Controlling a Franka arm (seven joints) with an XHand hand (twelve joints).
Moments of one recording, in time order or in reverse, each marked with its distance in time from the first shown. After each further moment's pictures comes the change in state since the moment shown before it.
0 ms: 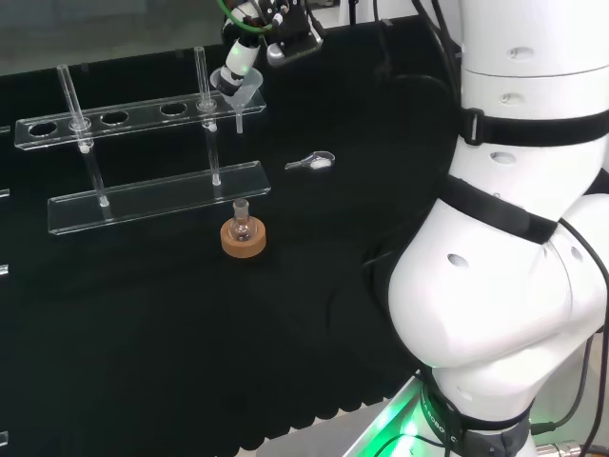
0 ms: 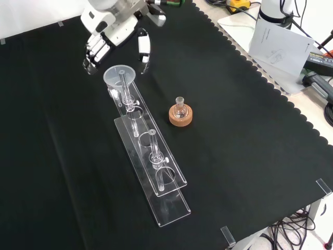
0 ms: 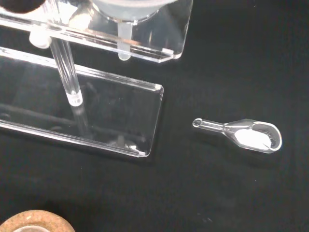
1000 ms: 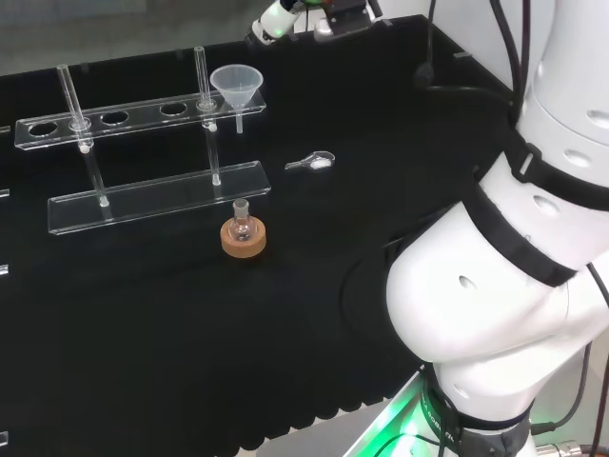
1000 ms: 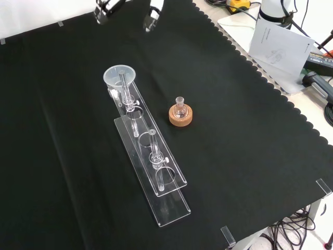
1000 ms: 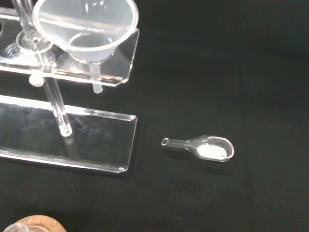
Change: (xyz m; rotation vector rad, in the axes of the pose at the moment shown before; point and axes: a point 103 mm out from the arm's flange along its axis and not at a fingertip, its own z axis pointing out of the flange) arm -0.043 -0.097 -0.027 -0.177 0.075 0.051
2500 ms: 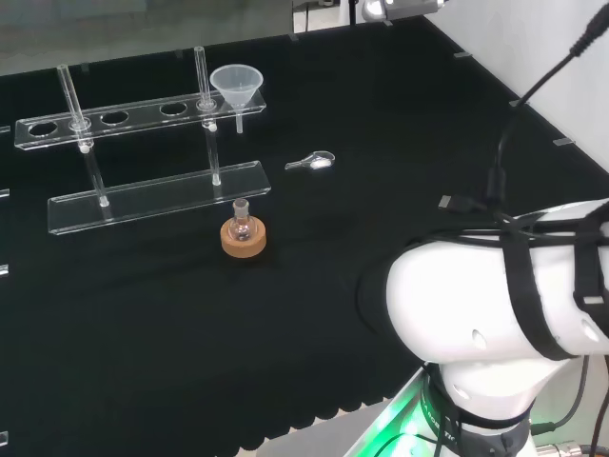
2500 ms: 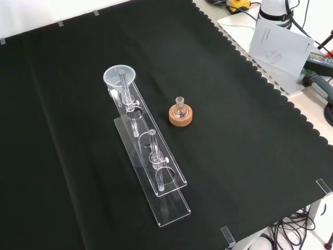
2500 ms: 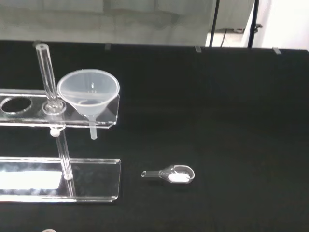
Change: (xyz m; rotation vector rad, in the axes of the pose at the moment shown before) arm -0.007 -0.175 -0.060 -0.246 0.051 0.151
